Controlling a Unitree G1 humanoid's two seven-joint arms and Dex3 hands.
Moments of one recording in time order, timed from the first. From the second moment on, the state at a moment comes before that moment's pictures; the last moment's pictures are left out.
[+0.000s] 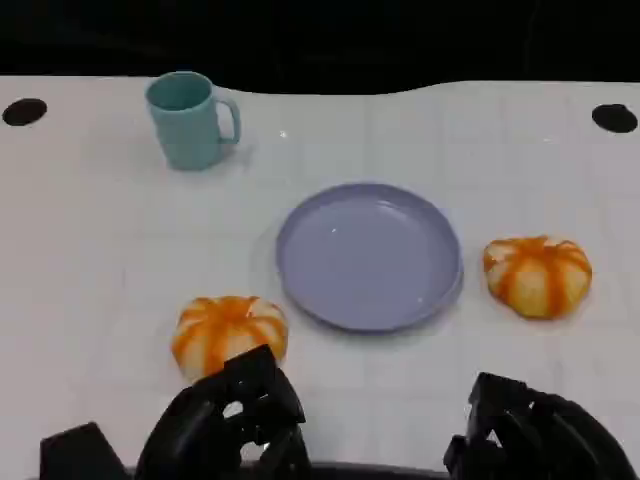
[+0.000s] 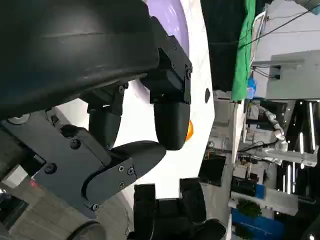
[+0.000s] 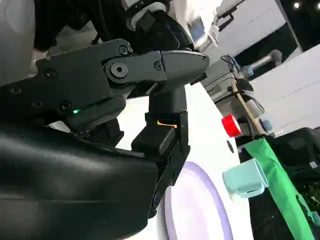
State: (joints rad) left arm 0.18 0.00 -0.12 0.10 -0.27 -0.24 -0.51; right arm 0.22 -0.08 0.03 -0.07 0.49 0.22 0.65
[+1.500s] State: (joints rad) left arm 0.09 0.17 -0.07 -0.12 -0.06 -0.13 -0.40; right arm 0.19 -0.05 0.06 -0.05 0.46 0.21 0.62
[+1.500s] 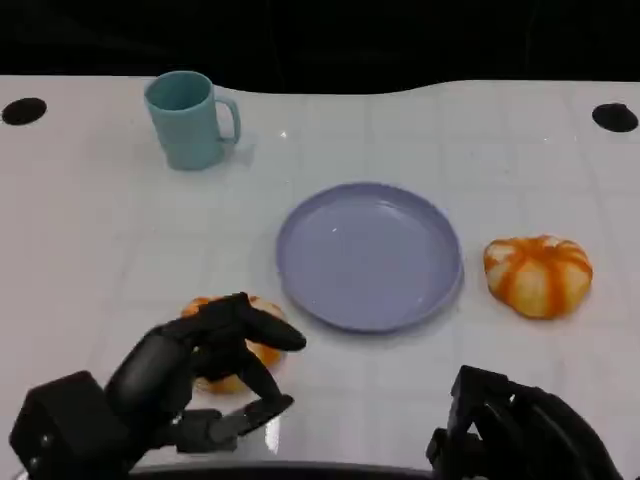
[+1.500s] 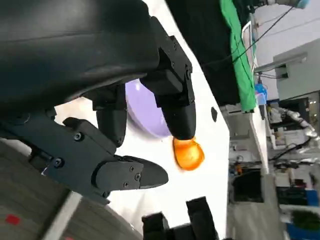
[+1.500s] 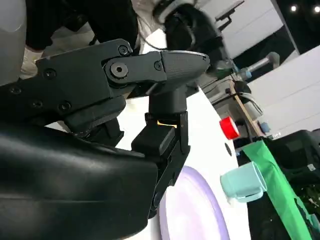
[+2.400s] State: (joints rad) left arm -0.05 0.38 -0.31 -0.49 1.13 0.24 -0.48; right arm 0.19 -0.05 0.07 -0.06 0.46 0.22 0.59
